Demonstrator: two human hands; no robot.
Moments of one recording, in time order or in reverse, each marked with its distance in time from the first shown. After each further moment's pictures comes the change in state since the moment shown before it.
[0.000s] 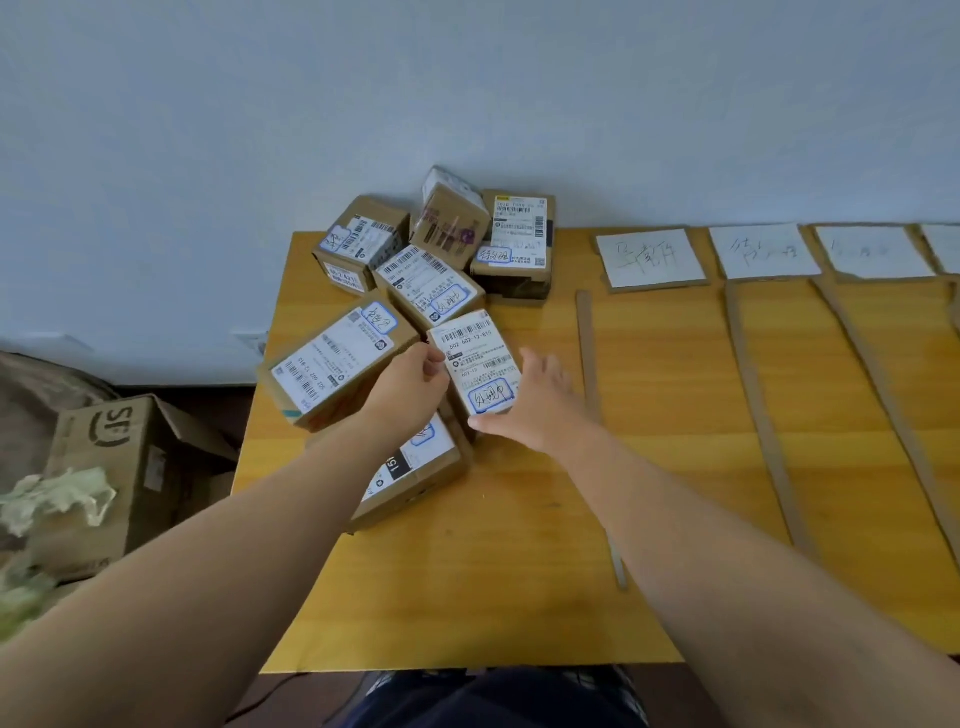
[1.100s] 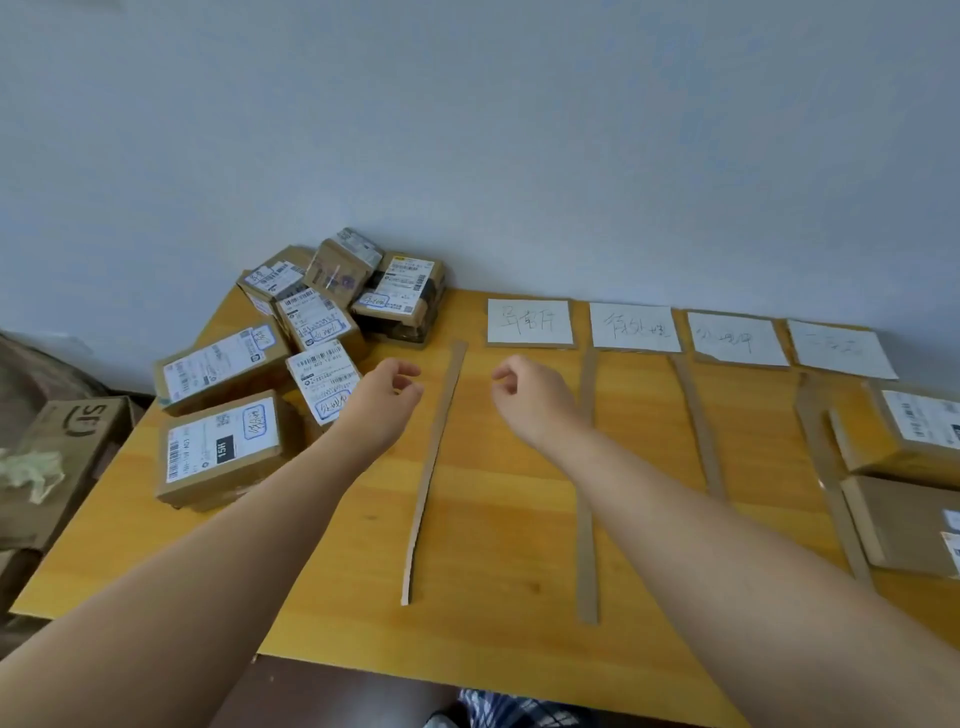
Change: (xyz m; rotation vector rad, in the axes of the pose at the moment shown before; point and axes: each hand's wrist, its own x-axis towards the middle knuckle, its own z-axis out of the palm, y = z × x) left_hand -0.079 0.169 0.129 -0.139 0.240 -0.024; right_hand -0.051 0.156 -0.170 0.202 0.135 -0.258
